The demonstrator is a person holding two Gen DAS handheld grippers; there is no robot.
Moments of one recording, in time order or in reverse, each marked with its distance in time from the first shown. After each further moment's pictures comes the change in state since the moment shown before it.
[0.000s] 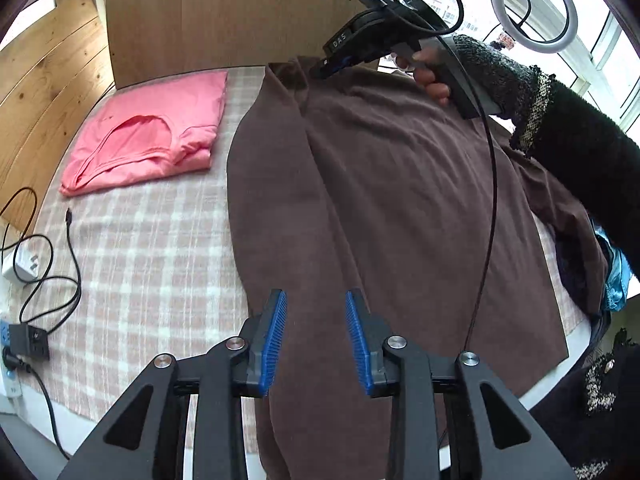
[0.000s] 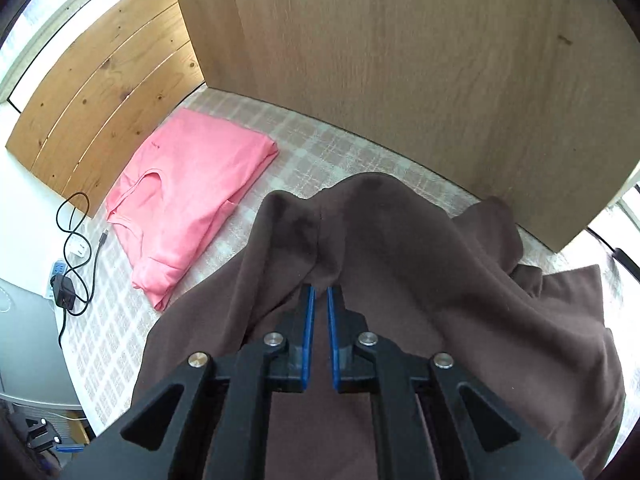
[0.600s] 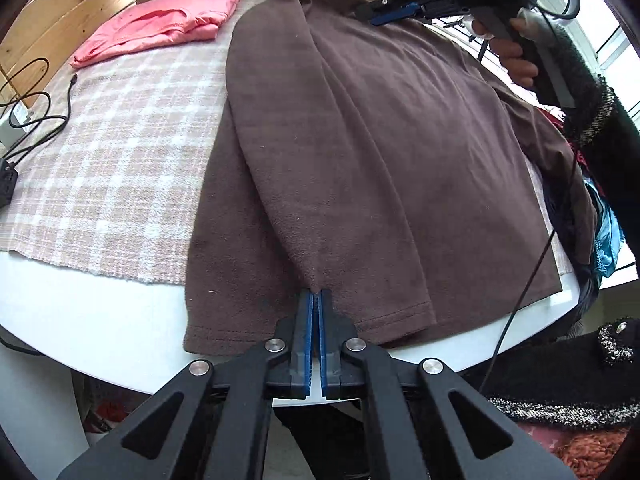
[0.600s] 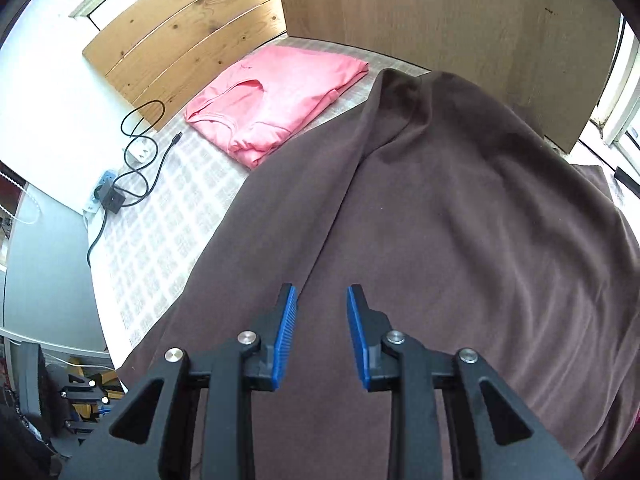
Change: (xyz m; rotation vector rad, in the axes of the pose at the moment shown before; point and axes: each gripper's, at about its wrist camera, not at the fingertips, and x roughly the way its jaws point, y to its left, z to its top) left arm -0.026 -0.013 -0.153 -0.122 0.076 -0.038; right arm -0.063 0.065 -0.133 -0.059 -0.018 0.041
